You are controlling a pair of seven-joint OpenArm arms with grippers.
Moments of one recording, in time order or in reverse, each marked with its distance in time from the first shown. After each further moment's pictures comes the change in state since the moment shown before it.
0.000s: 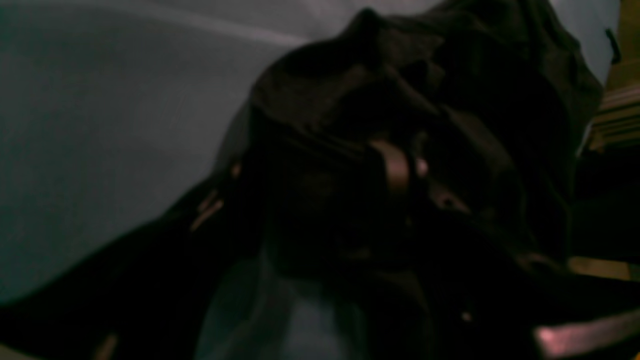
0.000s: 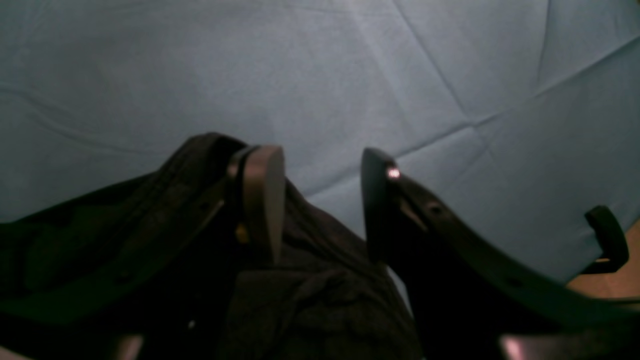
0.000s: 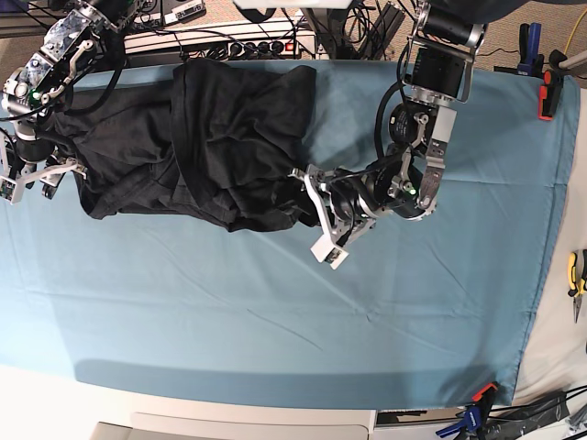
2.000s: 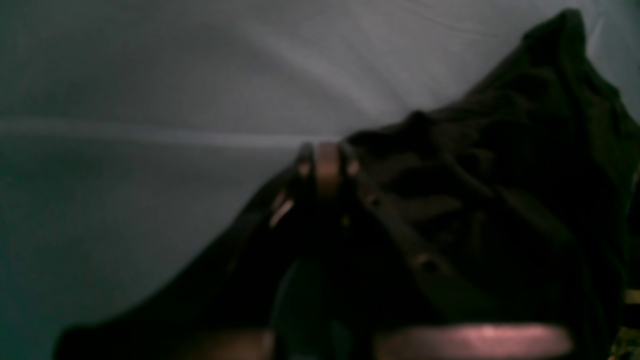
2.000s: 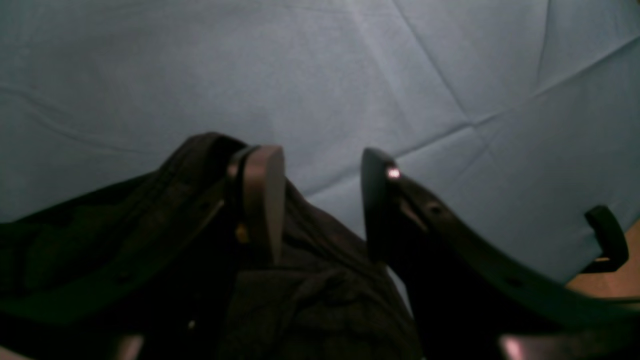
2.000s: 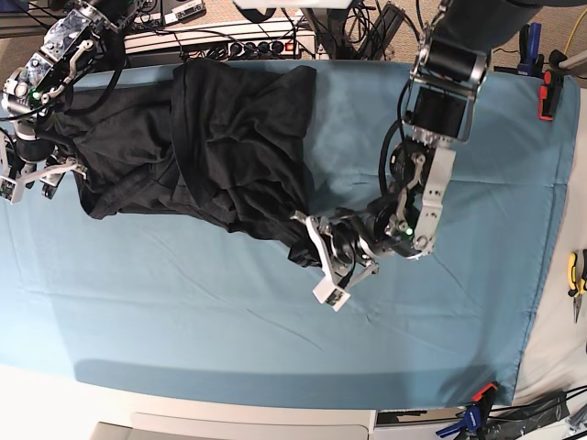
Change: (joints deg) left arm -11.1 0.1 0.0 -12.8 4.7 -4.5 -10.2; right arm 0.0 0.0 0.0 0.0 0.0 0.0 0.0
